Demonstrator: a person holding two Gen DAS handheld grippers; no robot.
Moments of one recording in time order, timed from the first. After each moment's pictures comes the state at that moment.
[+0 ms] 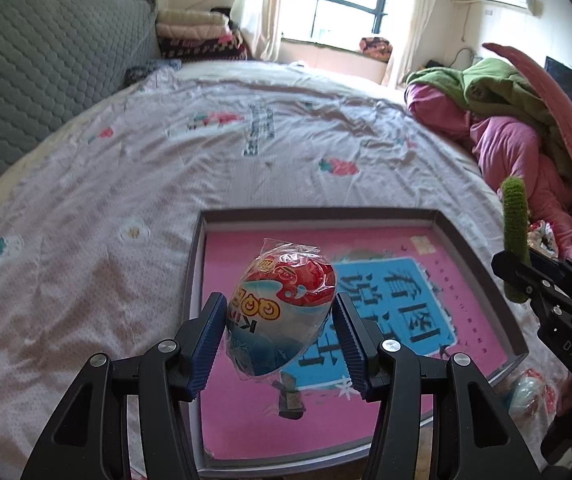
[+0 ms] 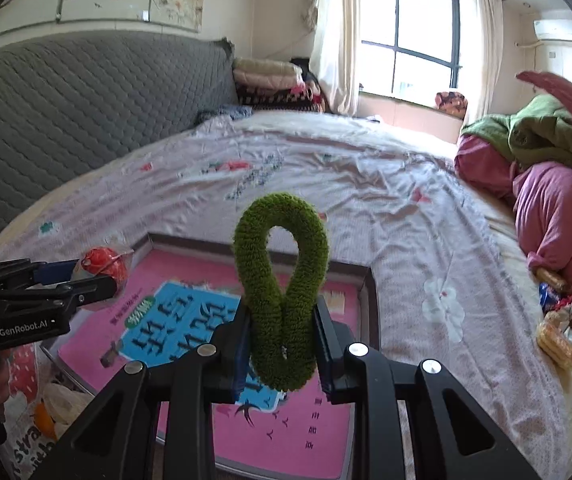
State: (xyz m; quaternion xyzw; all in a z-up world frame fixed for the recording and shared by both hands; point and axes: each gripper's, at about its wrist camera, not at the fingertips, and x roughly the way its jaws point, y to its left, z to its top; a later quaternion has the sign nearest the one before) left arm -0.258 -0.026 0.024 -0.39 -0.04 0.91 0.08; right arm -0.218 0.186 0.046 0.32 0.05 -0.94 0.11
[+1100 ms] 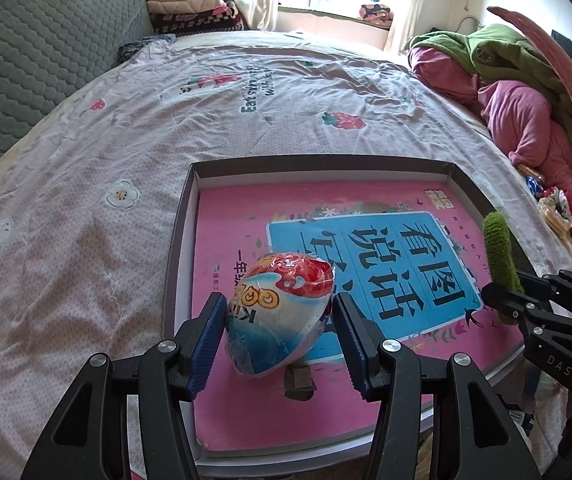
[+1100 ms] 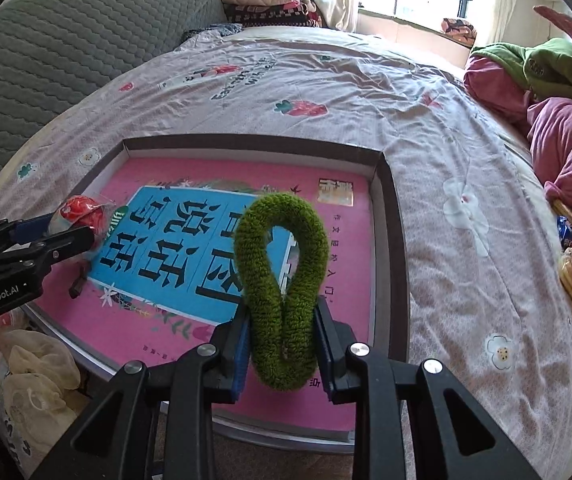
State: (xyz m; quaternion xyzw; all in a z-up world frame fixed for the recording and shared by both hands) left arm -0.261 -0.018 -0.004 -0.44 -0.01 0.90 0.08; right arm -0.233 0.190 -0.009 0.46 0.06 -0.88 0.10
